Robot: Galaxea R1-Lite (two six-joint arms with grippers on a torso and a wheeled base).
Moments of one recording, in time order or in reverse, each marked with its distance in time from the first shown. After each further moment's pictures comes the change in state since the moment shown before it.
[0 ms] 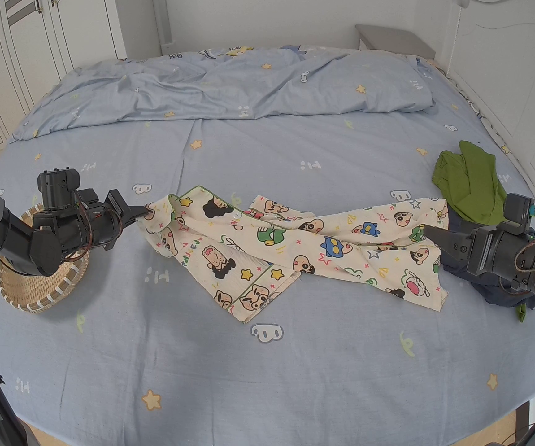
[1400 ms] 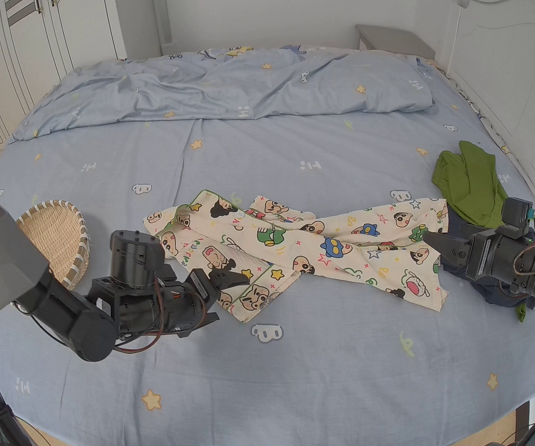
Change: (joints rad) left arm -0.450 -0.056 0.361 -0.097 0.175 -0.245; right arm -0.004 0.005 0.012 0.000 0.004 -0.027
